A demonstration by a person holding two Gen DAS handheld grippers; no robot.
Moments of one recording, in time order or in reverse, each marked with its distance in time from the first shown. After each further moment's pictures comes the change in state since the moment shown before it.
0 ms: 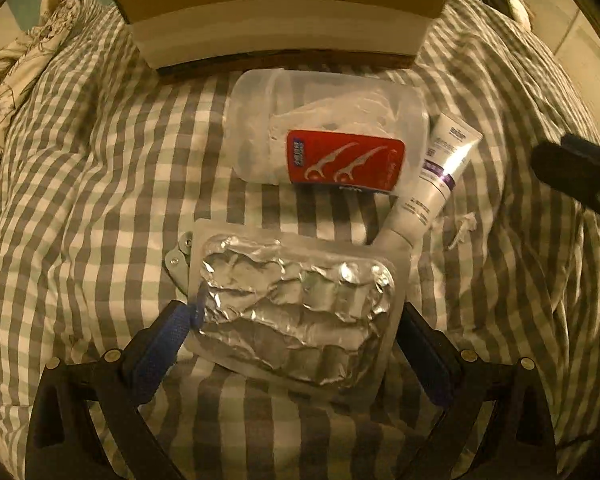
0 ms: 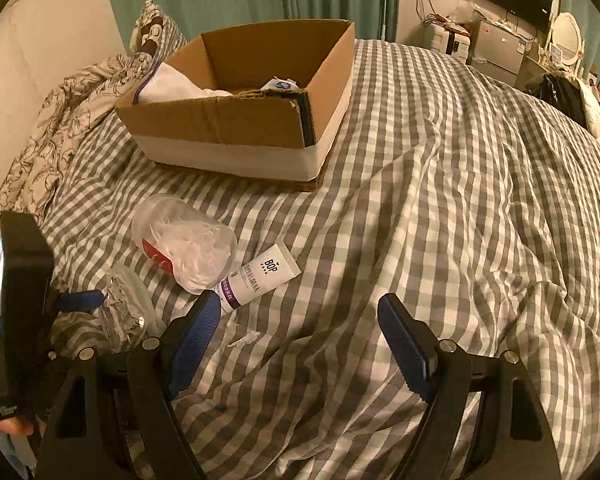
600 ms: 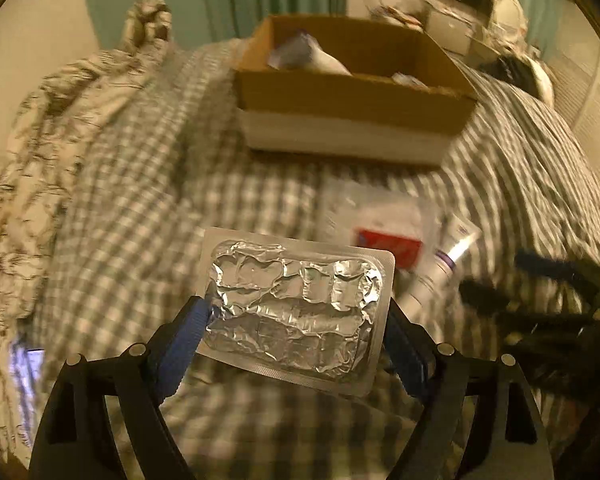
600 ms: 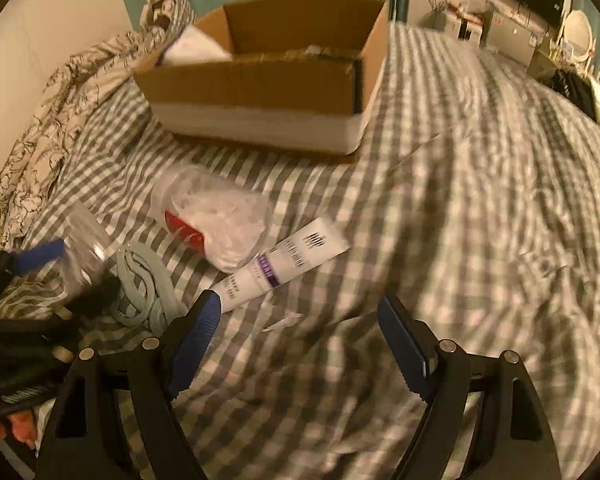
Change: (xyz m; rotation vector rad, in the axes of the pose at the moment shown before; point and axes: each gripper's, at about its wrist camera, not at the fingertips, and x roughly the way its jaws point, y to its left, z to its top) left arm -0.074 0.041 -0.008 -0.155 -0.256 0.107; right arm 0.027 0.032 -0.008 0.007 0.098 0.039
